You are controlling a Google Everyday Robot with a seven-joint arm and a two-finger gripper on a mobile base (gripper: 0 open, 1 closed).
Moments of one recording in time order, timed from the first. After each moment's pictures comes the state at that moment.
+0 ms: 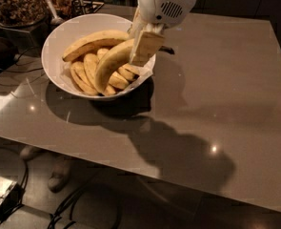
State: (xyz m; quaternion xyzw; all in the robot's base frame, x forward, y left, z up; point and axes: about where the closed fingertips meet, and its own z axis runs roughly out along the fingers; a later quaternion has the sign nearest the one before) arm 0.524 0.001 1.001 -0.72 0.65 0.05 0.24
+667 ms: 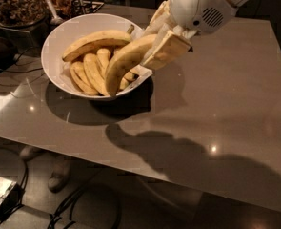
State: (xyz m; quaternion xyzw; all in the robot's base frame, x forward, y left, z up) arm 0.484 -0.025 1.024 -0.70 0.62 0.12 0.33
